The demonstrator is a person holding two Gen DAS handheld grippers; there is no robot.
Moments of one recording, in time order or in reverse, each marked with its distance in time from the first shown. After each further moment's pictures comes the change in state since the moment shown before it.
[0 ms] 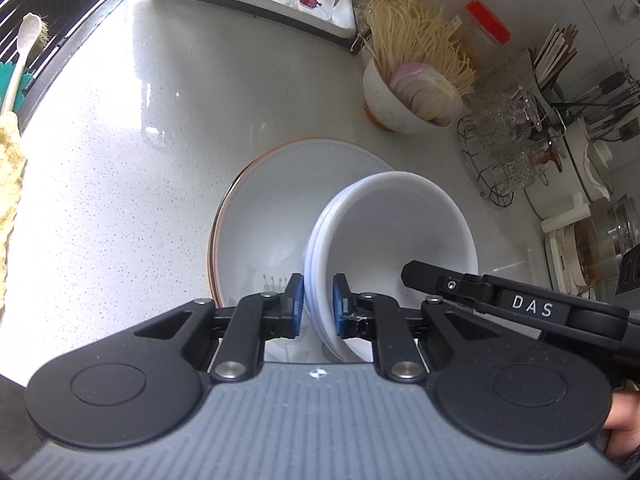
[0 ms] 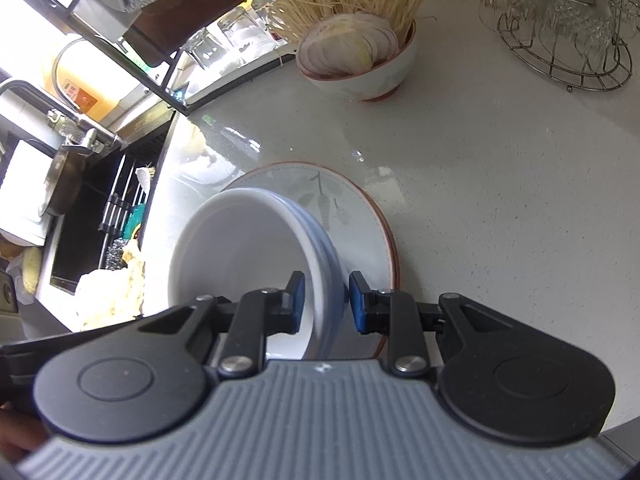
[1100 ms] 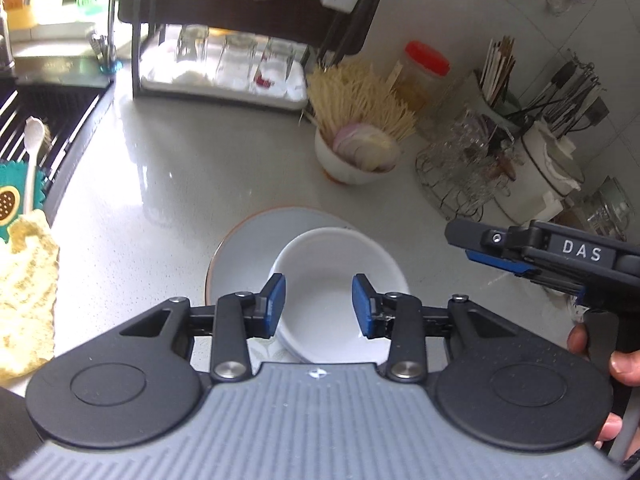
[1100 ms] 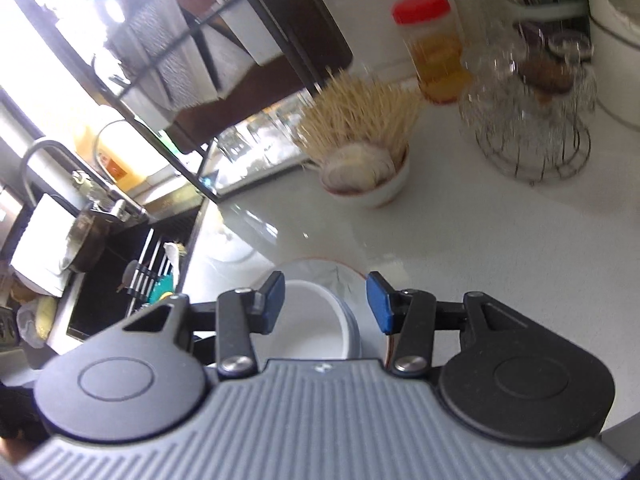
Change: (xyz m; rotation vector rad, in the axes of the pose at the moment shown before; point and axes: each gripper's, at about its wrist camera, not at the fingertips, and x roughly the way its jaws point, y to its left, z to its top) left arm -0.076 -0.053 -0.013 0.162 -0.202 0.031; right arm -0.095 0.010 0.008 -0.023 -0.274 0.028
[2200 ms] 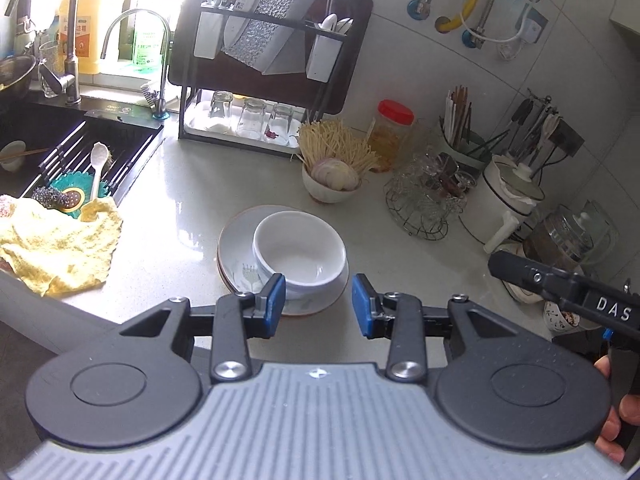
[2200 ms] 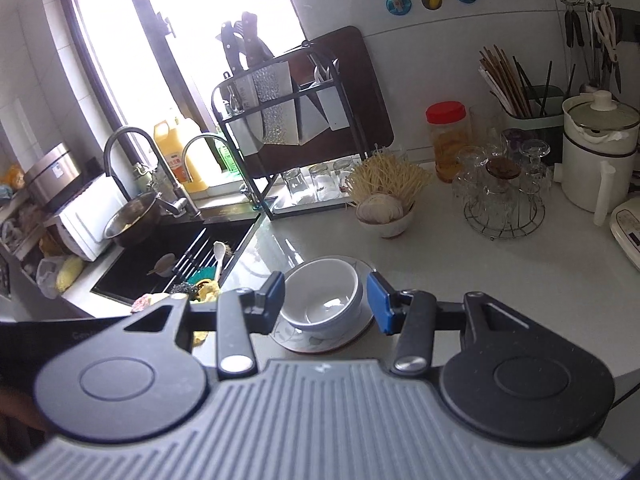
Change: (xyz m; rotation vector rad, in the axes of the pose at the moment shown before) left arm -0.158 -0.077 -0.112 -0.001 -0.204 0.079; right arm -0.176 0.018 -0.082 -0.229 -0.196 0.062
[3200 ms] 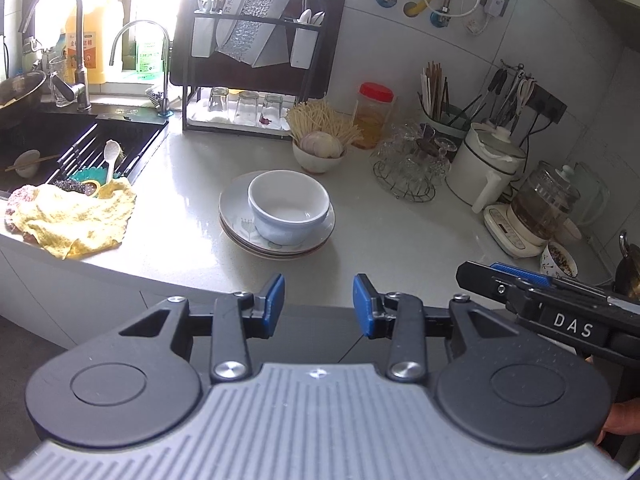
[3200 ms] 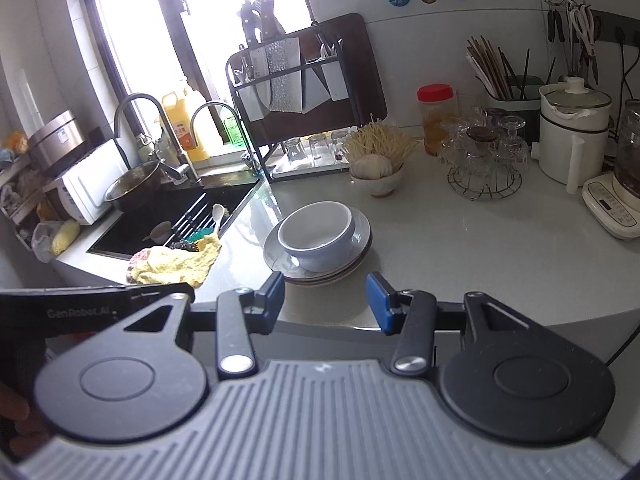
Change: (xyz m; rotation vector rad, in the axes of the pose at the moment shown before) left arm -0.063 -0.034 -0.083 0.071 -0.016 0.026; right arm -0.053 0.014 -0.072 -0.057 0.012 -0.040
